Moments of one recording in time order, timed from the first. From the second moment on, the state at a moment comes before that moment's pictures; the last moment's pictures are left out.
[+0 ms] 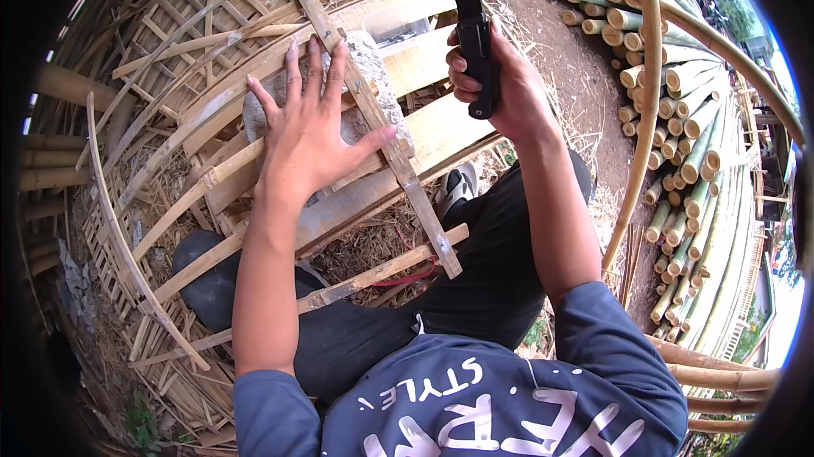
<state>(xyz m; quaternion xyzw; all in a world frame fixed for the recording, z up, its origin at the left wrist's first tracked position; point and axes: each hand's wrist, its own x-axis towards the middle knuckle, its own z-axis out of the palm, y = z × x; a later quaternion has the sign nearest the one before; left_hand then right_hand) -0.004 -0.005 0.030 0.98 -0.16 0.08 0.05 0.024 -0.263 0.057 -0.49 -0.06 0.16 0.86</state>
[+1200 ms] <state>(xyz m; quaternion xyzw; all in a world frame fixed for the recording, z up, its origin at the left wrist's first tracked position) -0.005 -0.006 0.030 0.98 -0.17 0.09 0.05 0.025 -0.241 0.047 -0.68 -0.08 -0.02 0.73</state>
